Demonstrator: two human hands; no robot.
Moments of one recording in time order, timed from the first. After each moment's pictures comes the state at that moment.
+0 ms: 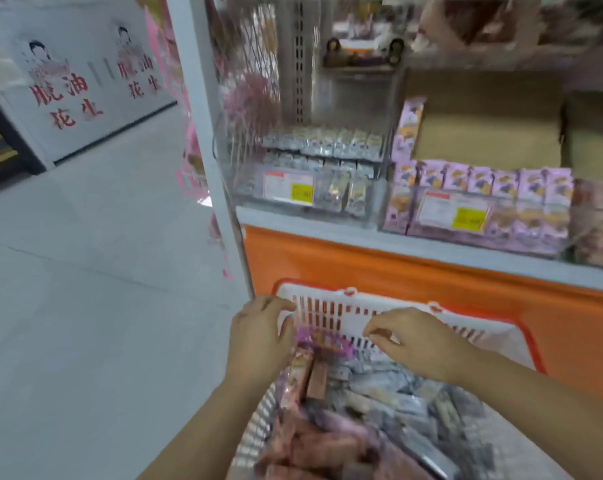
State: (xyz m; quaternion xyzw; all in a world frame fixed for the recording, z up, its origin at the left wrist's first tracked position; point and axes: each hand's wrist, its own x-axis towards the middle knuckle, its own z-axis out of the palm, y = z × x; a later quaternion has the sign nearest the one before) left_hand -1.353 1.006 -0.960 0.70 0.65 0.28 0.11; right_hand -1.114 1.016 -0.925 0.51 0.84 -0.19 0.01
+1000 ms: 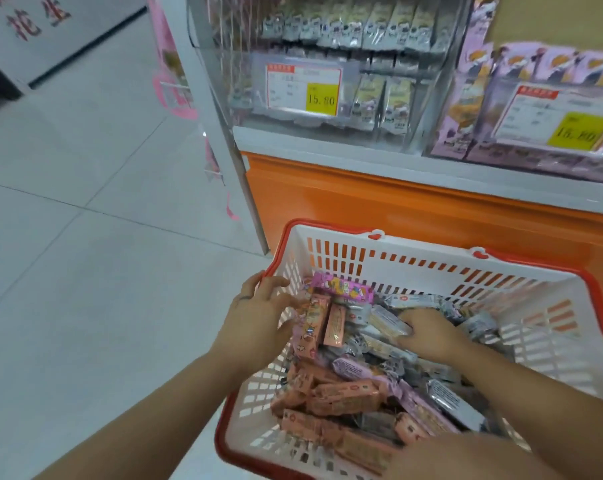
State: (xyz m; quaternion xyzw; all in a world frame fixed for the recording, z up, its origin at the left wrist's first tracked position) left_hand -1.391 1.001 -1.009 0.78 0.60 0.02 0.16; right_hand -1.111 1.021 -1.063 0.63 0.69 -0.32 0.14
